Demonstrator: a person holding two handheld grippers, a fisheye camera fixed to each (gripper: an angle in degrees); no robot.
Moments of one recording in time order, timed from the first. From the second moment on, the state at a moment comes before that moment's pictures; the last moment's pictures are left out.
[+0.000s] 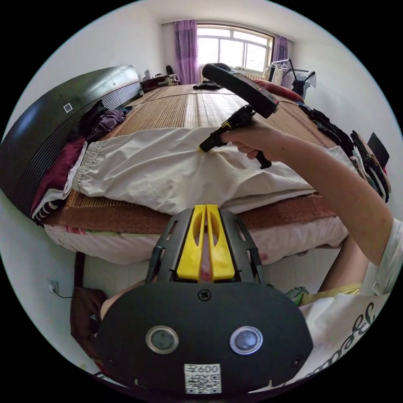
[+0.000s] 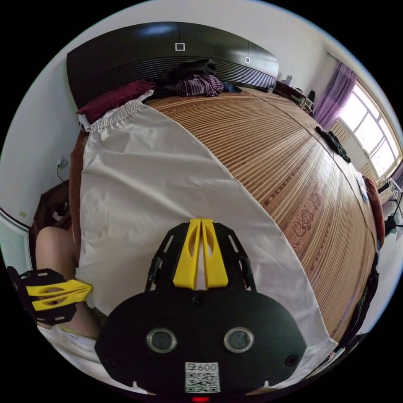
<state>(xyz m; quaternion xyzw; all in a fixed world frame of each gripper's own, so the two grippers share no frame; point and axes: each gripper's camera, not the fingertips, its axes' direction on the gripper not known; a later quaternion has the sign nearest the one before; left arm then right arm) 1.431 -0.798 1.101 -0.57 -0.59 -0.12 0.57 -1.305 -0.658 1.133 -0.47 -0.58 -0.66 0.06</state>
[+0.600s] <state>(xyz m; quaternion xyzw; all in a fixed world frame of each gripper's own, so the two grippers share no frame) 1.381 -0.790 1.174 -0.58 -0.58 -0.13 0.55 -1.463 -0.776 1.100 -0.53 -0.59 -0.61 0.08</state>
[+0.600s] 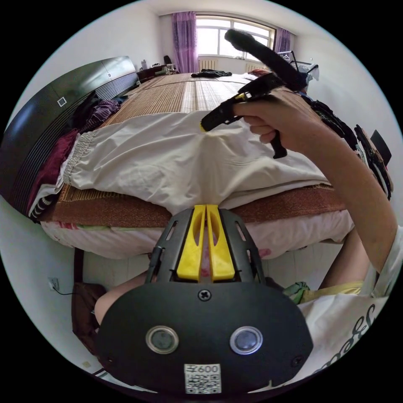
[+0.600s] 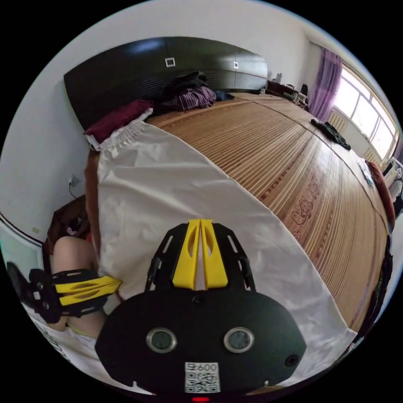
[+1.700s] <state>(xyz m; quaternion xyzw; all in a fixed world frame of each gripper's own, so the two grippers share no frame) 1.321 -0.948 1.322 -0.57 -0.59 -0.06 0.57 -1.738 -1.033 1.236 -0.63 -0.51 -0.57 0.12</state>
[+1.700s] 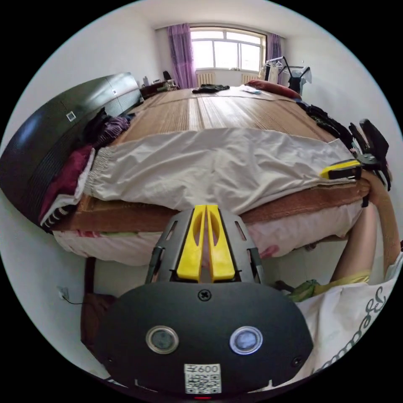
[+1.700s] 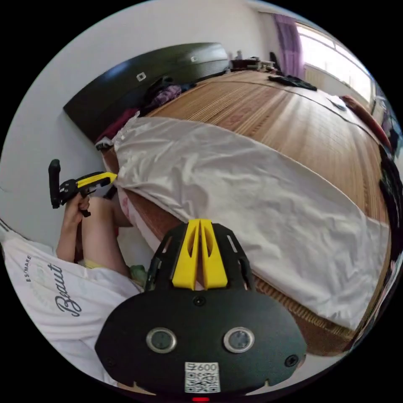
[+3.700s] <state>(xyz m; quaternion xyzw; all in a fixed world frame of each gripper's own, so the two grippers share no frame) 1.507 -0.955 1.334 -0.65 -0.51 0.04 0.56 -1.275 -1.194 1.083 -0.34 -0.75 -0.55 0.15</state>
